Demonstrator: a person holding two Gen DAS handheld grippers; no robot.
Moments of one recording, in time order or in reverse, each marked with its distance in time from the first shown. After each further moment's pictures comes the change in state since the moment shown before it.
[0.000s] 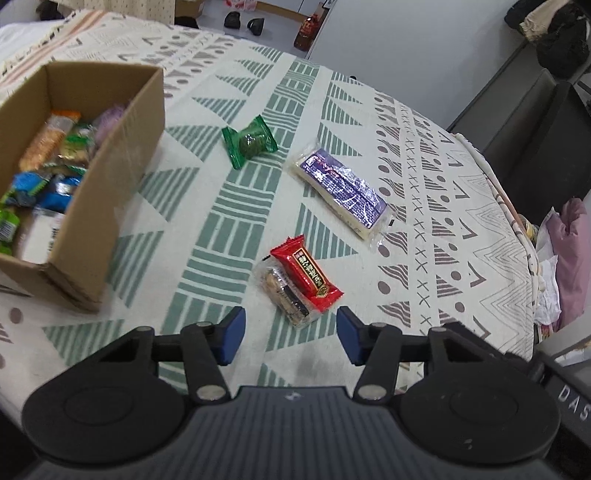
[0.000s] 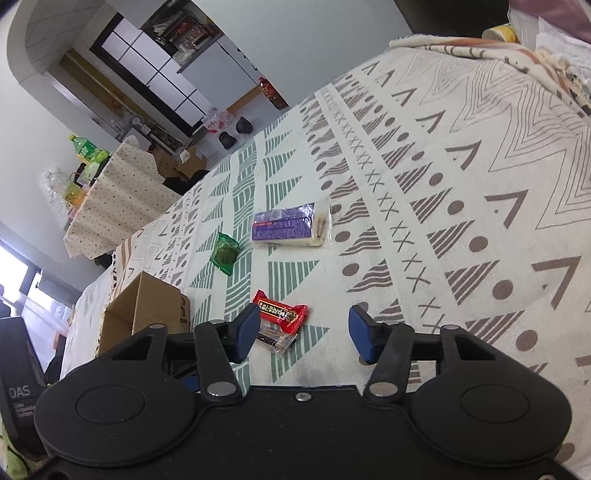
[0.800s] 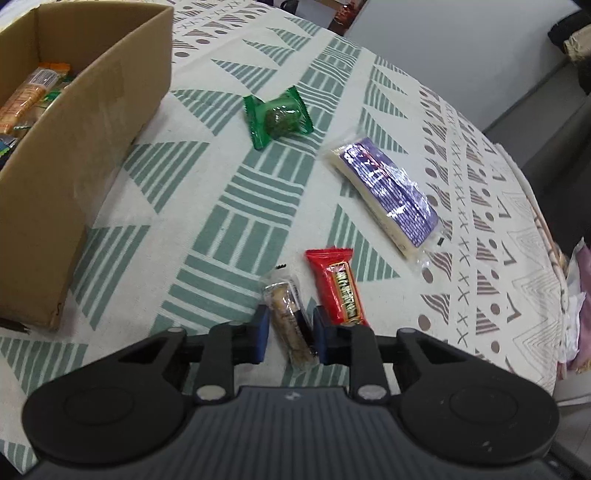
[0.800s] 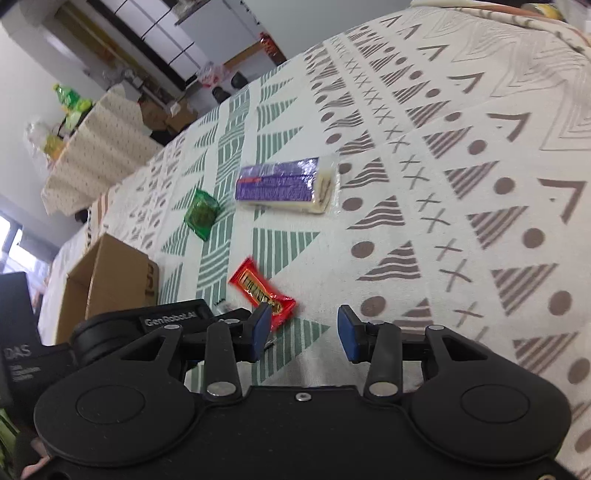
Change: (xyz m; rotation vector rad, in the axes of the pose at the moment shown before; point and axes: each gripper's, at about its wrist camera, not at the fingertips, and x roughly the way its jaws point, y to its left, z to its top) left arm 0.063 0.021 0.019 -0.114 0.043 0.028; right arm 0.069 0.012 0.001 -0.088 0.137 -0.048
